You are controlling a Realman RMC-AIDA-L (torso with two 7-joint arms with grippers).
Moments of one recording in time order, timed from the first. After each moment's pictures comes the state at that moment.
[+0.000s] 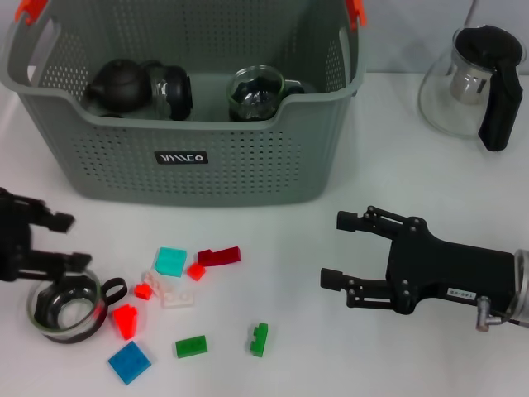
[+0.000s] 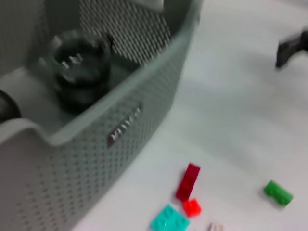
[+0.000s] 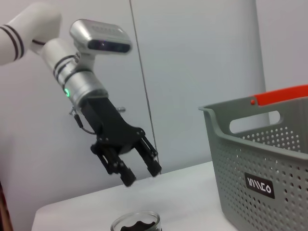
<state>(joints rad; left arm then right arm) -0.41 -2.09 0.60 1.45 2.43 1.97 -1.73 0.48 2.09 -0.91 -0.39 -1.70 -1.59 0.98</state>
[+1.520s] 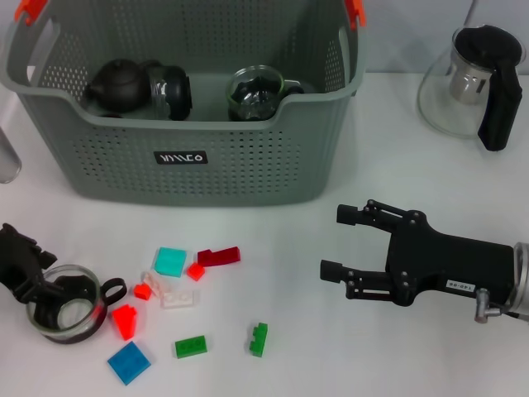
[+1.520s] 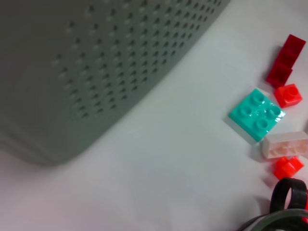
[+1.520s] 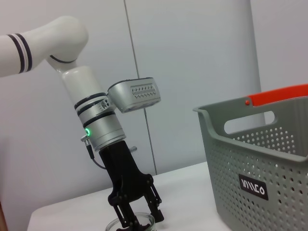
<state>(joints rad) -0.47 -2.17 0.77 1.29 2.85 1.62 -1.80 0.48 2.09 -0.91 -0.40 -1.70 -1.58 1.01</state>
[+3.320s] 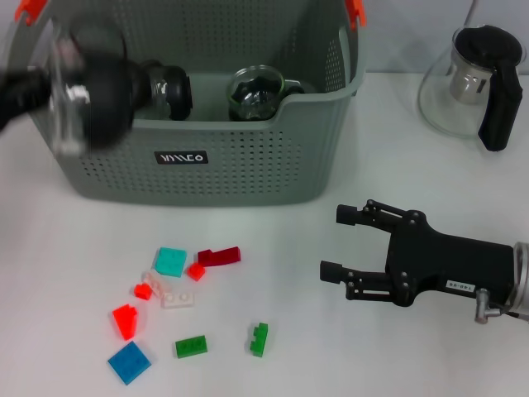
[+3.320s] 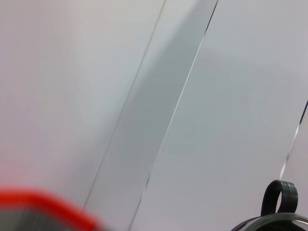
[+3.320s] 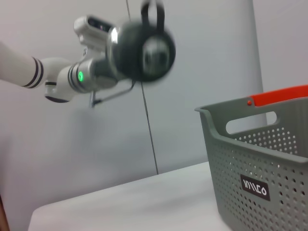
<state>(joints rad) -0.55 -1.84 0.27 0.56 1.94 2.00 -1.58 0.49 2.09 -0.91 -0.40 -1.70 -1.58 1.00</state>
